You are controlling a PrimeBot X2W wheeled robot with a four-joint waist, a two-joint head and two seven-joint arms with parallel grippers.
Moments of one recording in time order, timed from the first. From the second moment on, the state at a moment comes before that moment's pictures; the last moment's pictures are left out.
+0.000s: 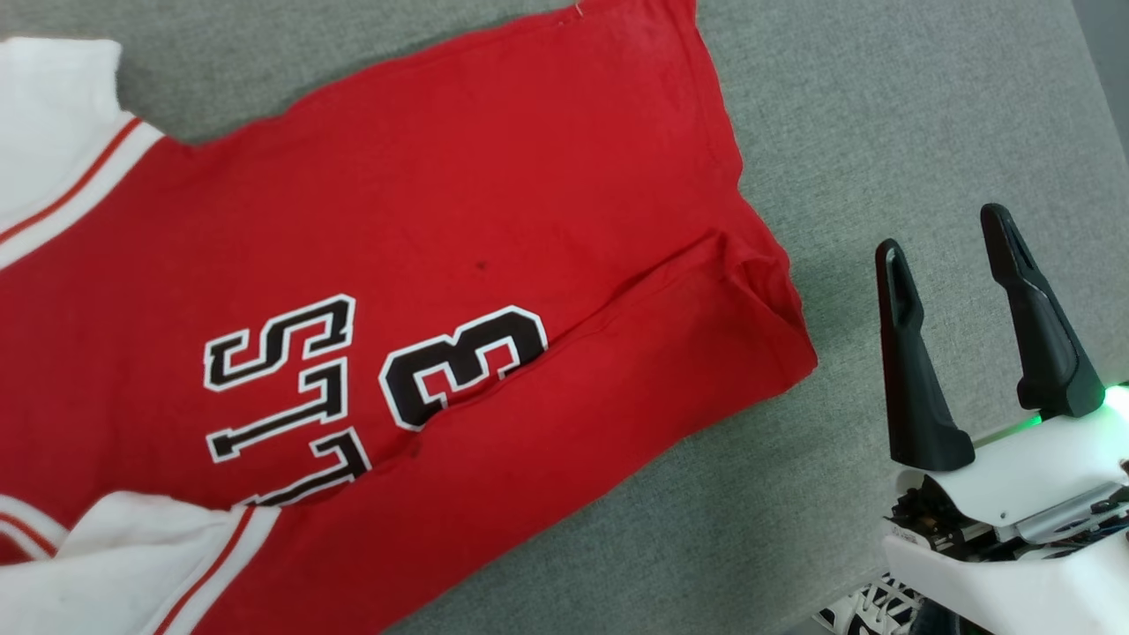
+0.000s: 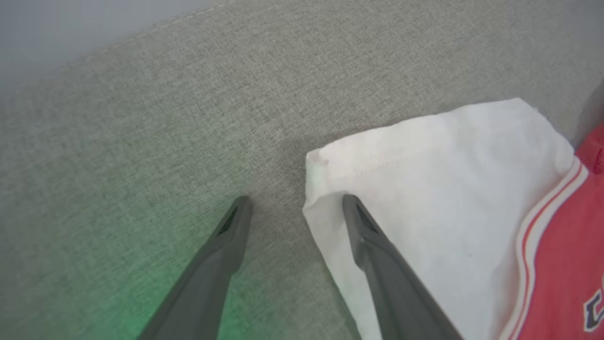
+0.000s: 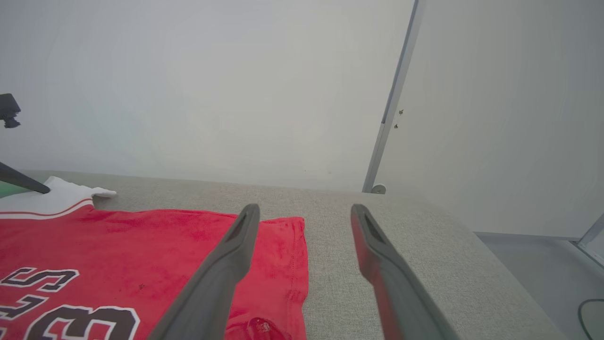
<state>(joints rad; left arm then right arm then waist) -1.22 1.39 -0.85 0.22 -1.42 -0.13 0.69 -0.15 -0.05 0.16 -0.48 0.17 0.13 -0.12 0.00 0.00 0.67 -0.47</state>
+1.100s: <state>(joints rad) -1.39 1.31 -0.88 0.03 -1.50 -0.13 0.75 -0.96 -0.05 0.02 0.01 0.29 0.13 1.00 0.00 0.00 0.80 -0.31</state>
